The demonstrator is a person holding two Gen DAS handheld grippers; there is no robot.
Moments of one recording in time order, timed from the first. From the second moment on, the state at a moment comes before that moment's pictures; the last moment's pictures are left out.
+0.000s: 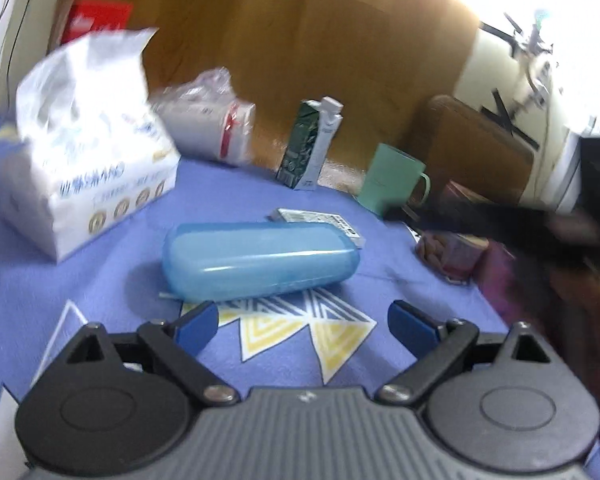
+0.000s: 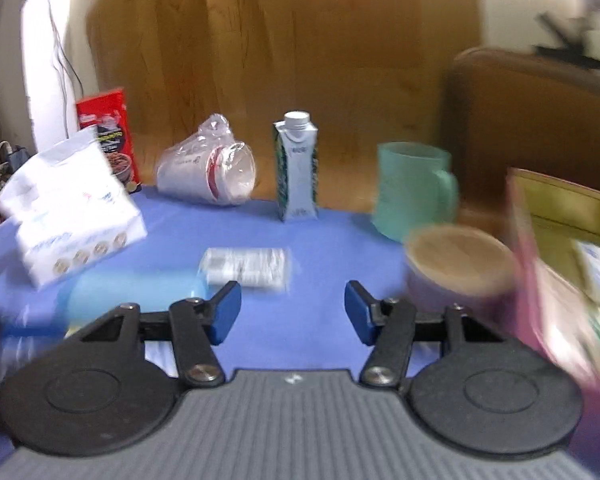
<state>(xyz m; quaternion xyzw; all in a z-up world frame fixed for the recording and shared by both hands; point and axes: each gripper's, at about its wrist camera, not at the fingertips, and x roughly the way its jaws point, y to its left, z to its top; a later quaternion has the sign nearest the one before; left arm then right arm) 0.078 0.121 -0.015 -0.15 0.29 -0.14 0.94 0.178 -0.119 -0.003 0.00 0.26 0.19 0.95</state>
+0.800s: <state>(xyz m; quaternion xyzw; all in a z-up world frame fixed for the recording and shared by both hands) 0.070 0.109 -0.011 -0.14 0.28 -0.19 0.93 0.056 -0.167 -0.035 -0.02 0.29 0.21 0.93</state>
